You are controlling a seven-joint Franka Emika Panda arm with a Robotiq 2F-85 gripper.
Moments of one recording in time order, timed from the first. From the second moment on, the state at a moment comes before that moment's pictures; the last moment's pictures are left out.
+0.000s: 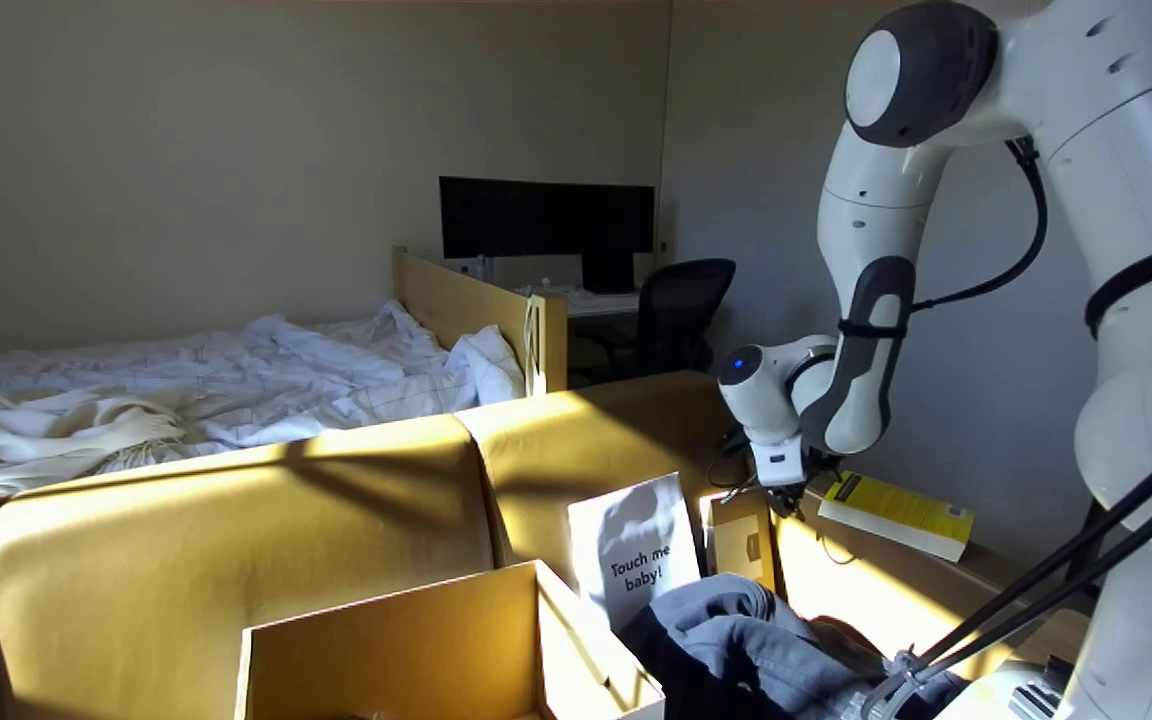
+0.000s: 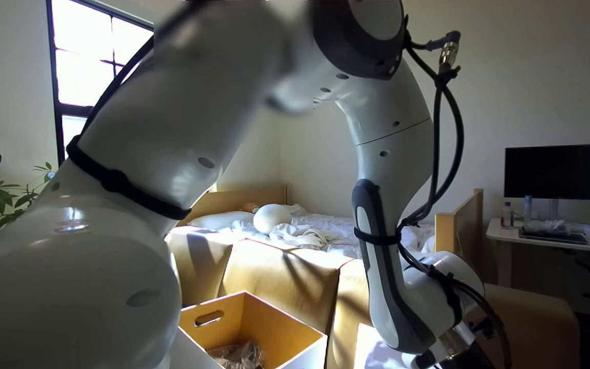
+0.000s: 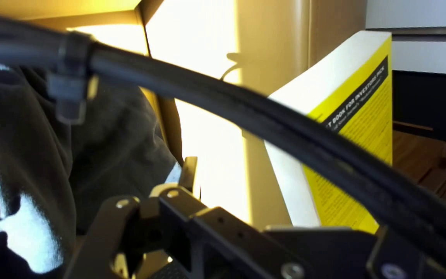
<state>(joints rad) -0.27 0.59 -0.18 -2.21 -1.40 2.59 -2.09</state>
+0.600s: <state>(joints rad) -0.24 0.73 -0.20 -2.07 -1.82 2.45 -1.50</state>
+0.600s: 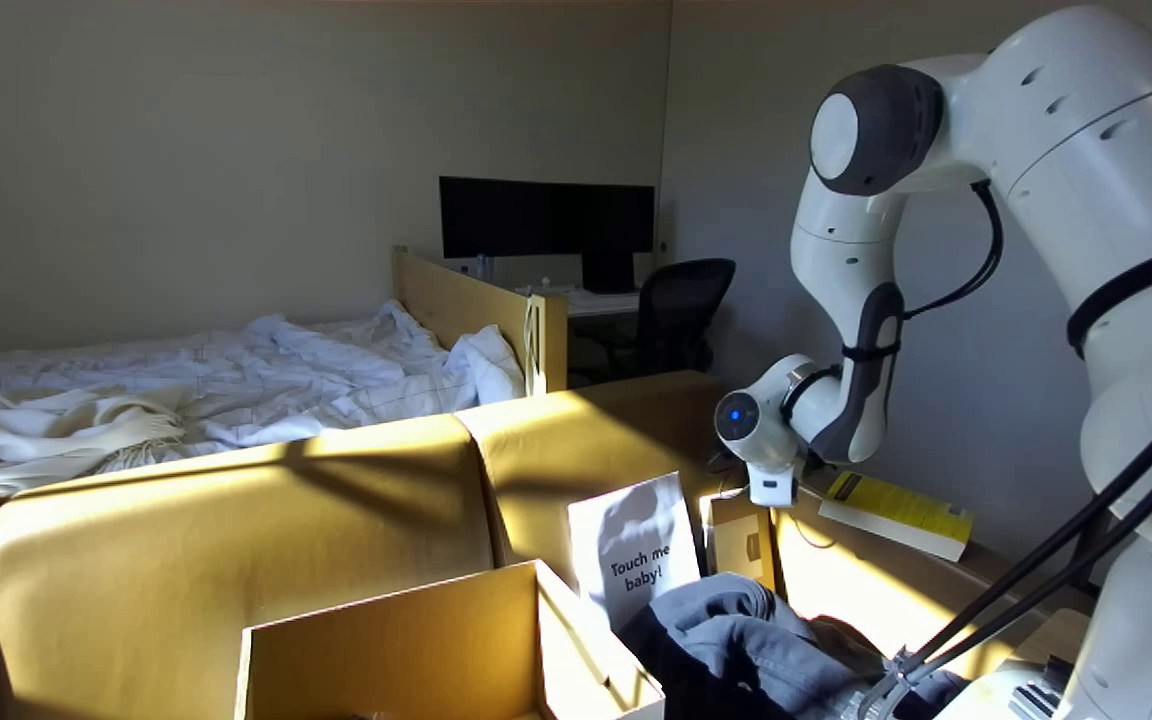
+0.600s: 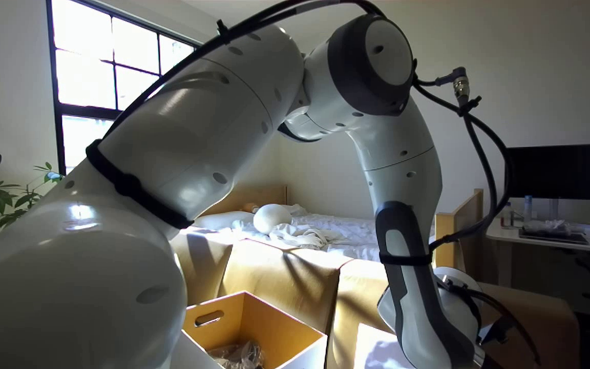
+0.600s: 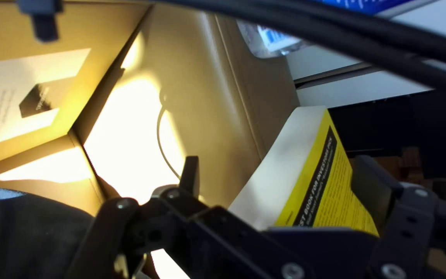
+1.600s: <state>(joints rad) -0.24 0.77 -0.19 -2.12 -1.82 2.35 -1.41</state>
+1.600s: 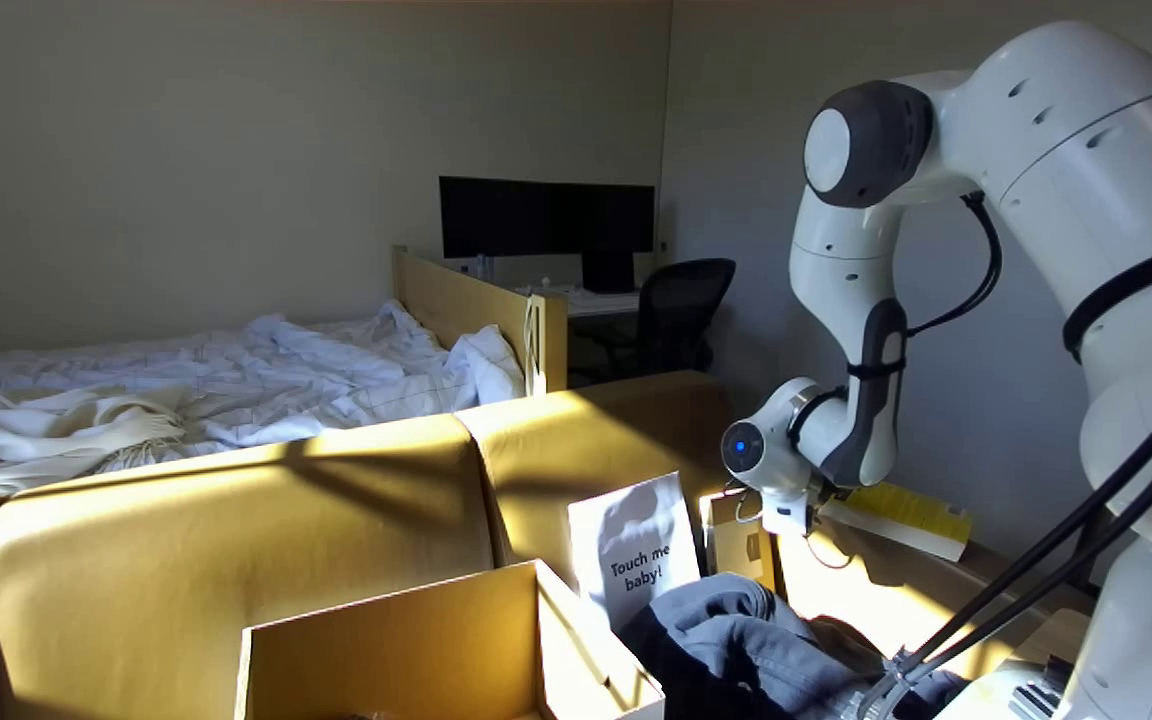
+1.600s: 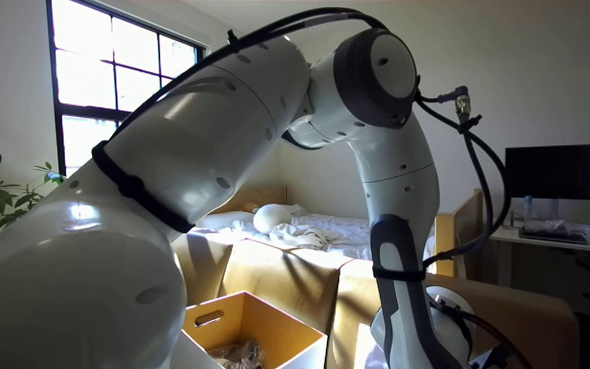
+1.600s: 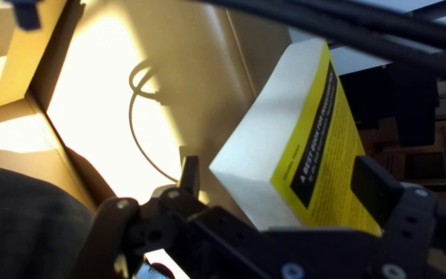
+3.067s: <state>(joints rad) -0.23 0.85 -0.19 -2.07 -1.91 2.18 -1.33</state>
